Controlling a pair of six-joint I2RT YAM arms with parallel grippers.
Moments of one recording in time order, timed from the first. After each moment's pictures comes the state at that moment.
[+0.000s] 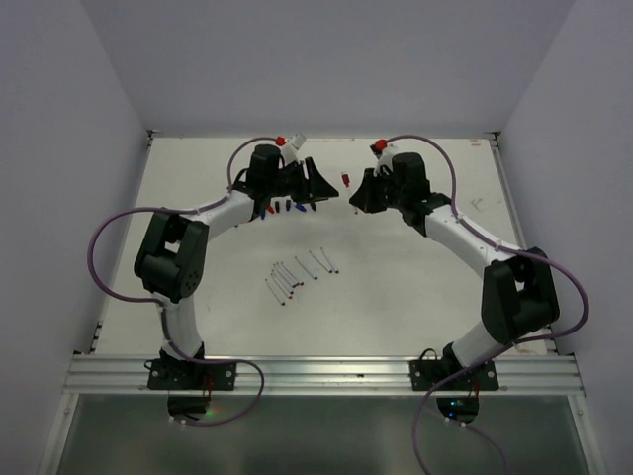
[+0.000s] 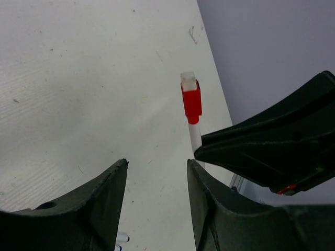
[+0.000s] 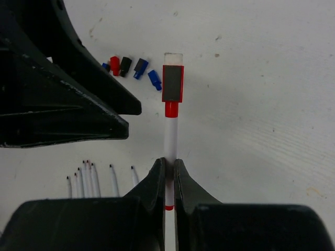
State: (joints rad) left arm -0.41 1.92 1.31 0.17 0.65 -0.71; right arm 0.36 1.59 1.13 -0.09 -0.29 0.28
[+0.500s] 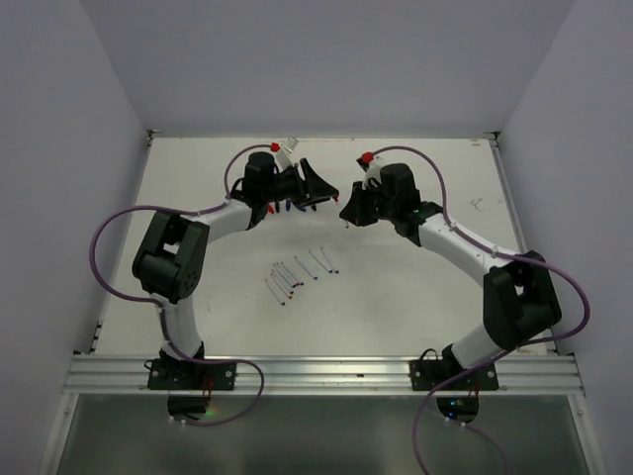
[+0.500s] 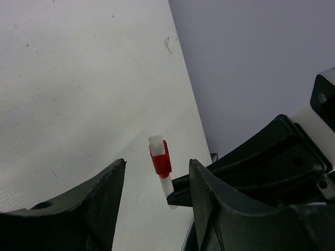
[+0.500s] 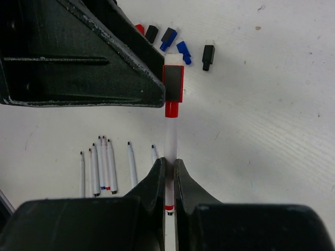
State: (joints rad) left arm -0.40 1.91 1.18 0.42 0.68 -0.91; right arm 0.45 1.55 1.06 -0.09 -0.30 0.28
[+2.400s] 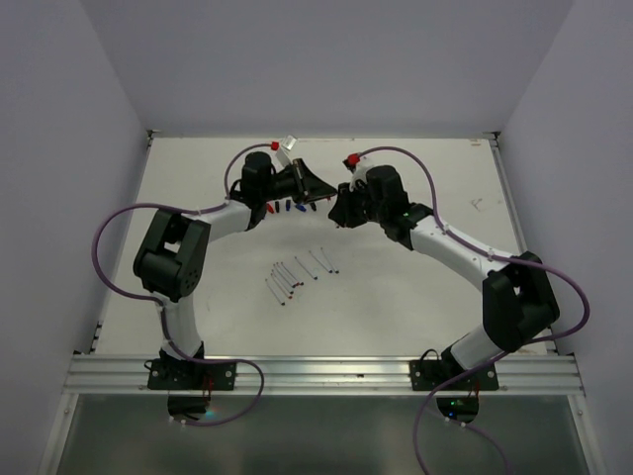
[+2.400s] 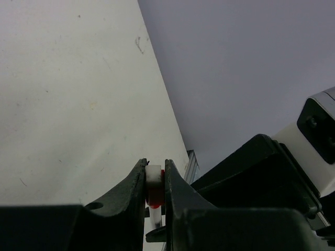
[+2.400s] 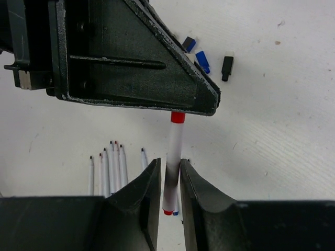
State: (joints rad) left arm -0.39 1.92 1.18 0.52 0.75 -1.02; right arm 0.56 1.55 1.09 -0.08 -0.21 0.28
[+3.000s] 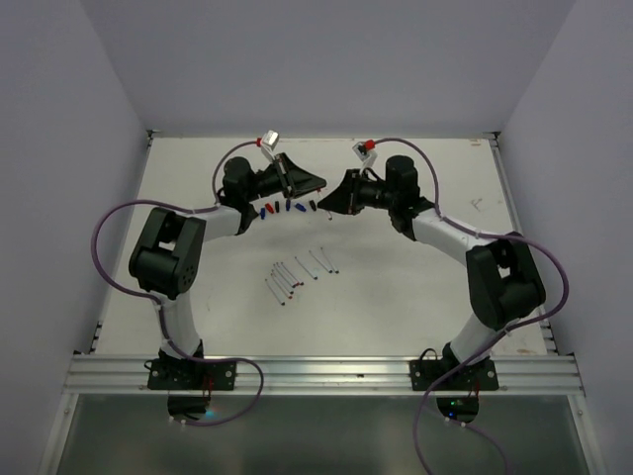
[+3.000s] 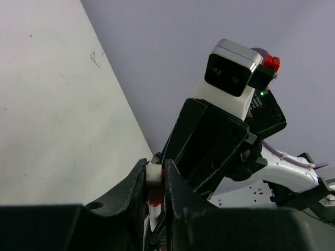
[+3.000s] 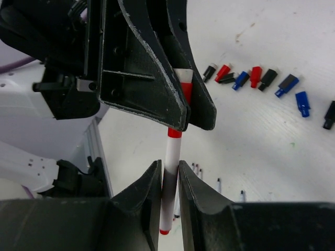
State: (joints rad) left arm -0.32 1.92 1.08 0.94 0.87 -1.27; right arm 0.41 1.68 1.06 0.33 -0.76 0.57
